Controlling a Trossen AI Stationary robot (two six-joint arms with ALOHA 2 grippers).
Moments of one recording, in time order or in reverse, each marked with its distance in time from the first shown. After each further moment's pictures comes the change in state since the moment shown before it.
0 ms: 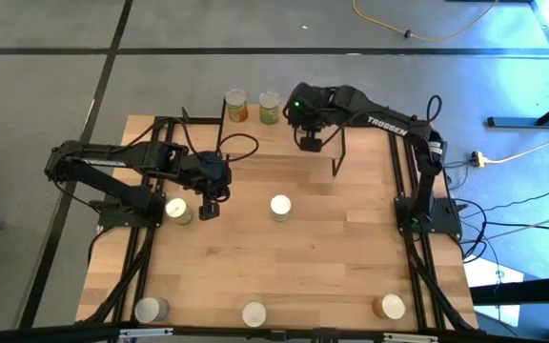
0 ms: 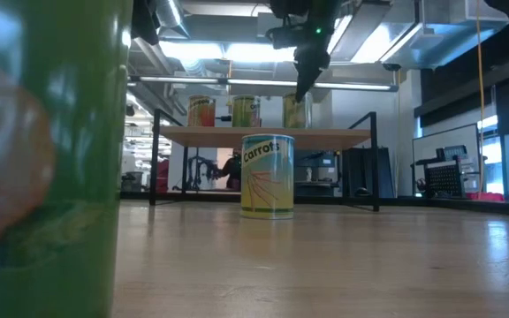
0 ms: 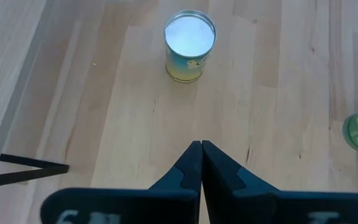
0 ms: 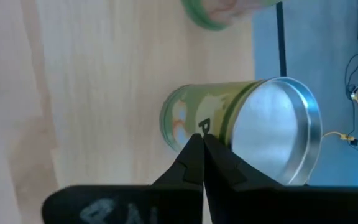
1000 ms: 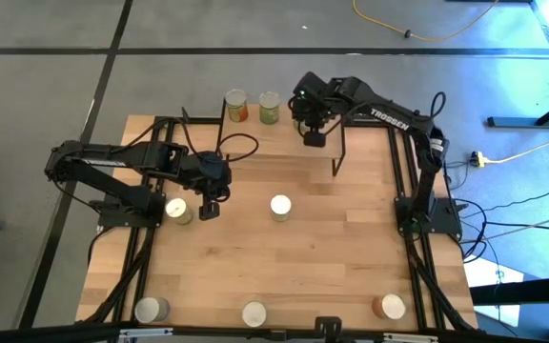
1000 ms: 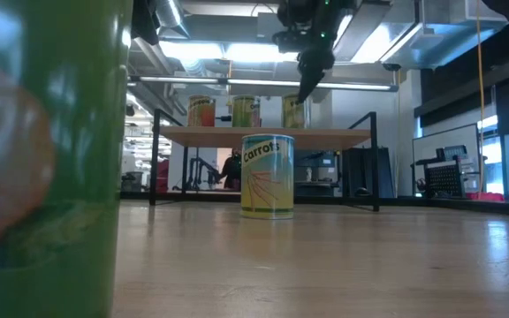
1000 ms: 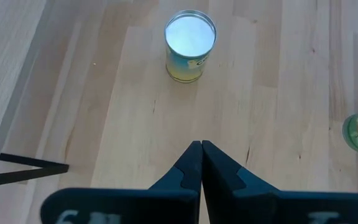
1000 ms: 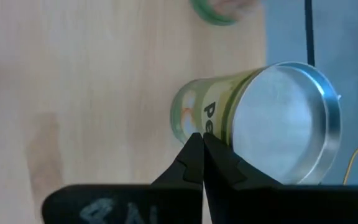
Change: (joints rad) left arm 0.001 0.000 0.000 0.000 0.000 -0.003; right arm -0.083 -0.001 0.008 -0.011 -0.151 -0.069
